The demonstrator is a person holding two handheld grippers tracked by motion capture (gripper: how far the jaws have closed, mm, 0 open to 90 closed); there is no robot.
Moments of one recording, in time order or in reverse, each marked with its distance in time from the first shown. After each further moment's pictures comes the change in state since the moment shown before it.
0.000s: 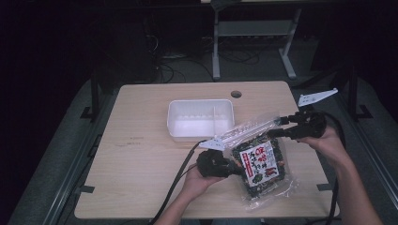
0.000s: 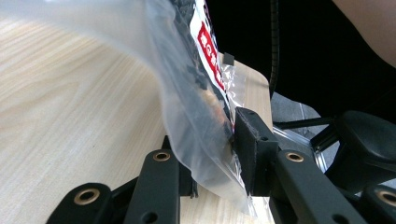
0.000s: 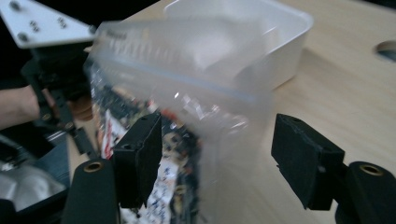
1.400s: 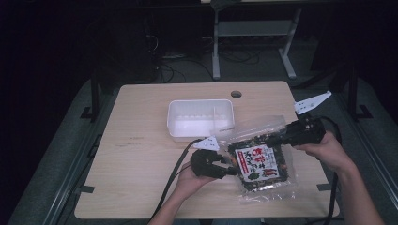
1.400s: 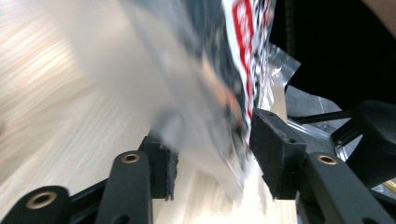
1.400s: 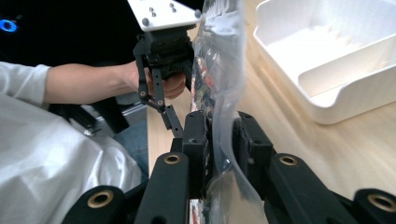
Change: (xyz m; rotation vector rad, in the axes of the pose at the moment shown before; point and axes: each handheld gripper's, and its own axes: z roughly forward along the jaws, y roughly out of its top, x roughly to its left) left arm 0.000 -0.002 -0.019 0.023 0.083 0.054; right arm 0.032 0.007 -0.002 0.018 0.261 -0.084
